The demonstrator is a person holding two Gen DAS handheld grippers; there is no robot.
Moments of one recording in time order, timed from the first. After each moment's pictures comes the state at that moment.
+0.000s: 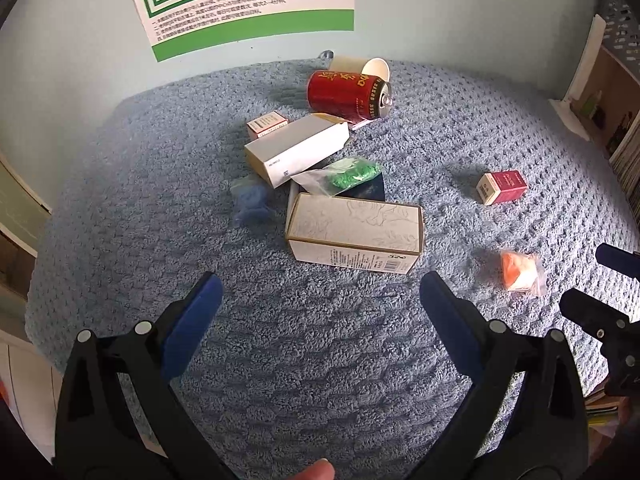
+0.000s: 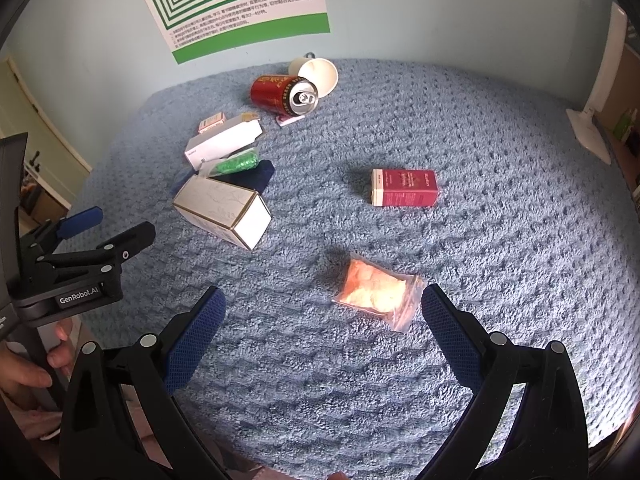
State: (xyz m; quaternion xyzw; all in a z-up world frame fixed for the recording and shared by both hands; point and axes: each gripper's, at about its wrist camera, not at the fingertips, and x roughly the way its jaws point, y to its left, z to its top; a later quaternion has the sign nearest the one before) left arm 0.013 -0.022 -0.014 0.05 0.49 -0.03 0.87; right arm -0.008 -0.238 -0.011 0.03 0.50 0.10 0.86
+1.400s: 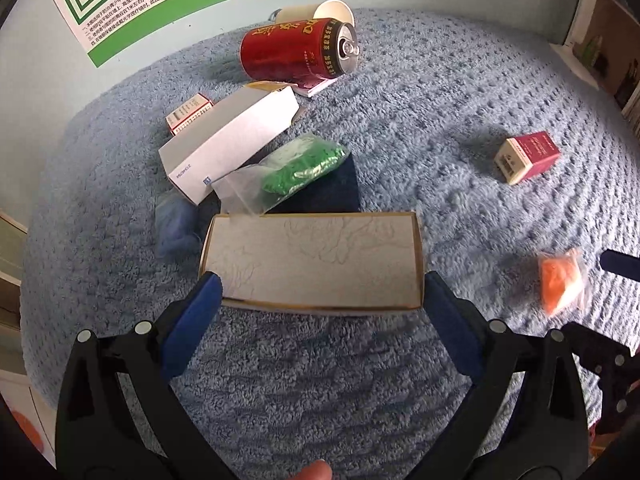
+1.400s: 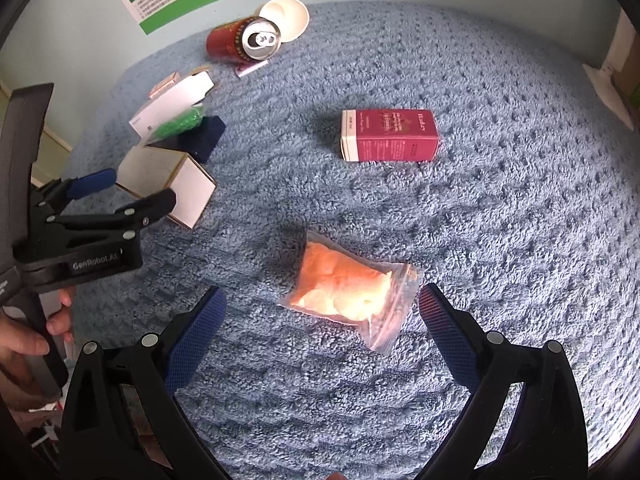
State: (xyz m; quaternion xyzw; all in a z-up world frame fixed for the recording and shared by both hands) left arm 0.078 -0.064 -0.084 0.11 0.53 -0.06 0.84; right arm 0.035 -0.267 -0.080 0.03 0.57 0.10 0.82
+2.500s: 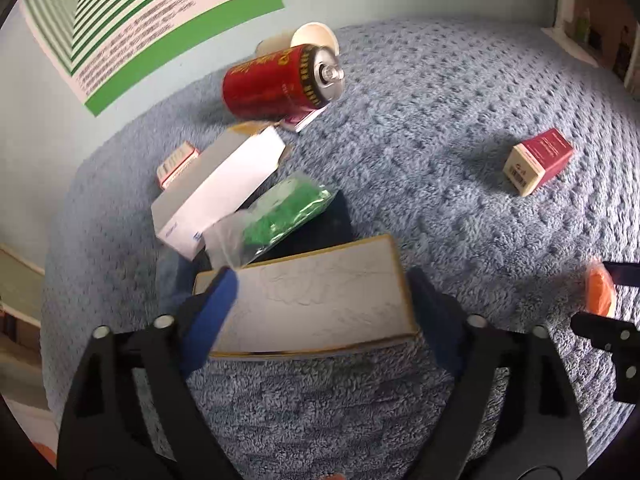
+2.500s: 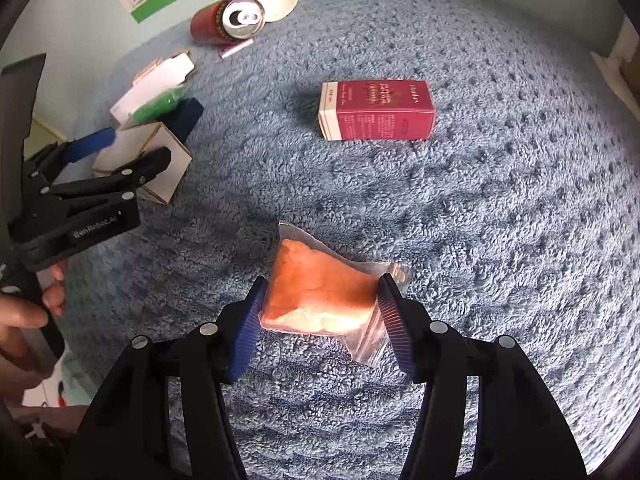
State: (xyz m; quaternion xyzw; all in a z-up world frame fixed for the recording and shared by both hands) left arm 0.090 -0.091 -0.092 0.18 0.48 -0.06 0.86; right arm 0.048 -0.273 -0.102 0.04 0.59 0.10 0.80
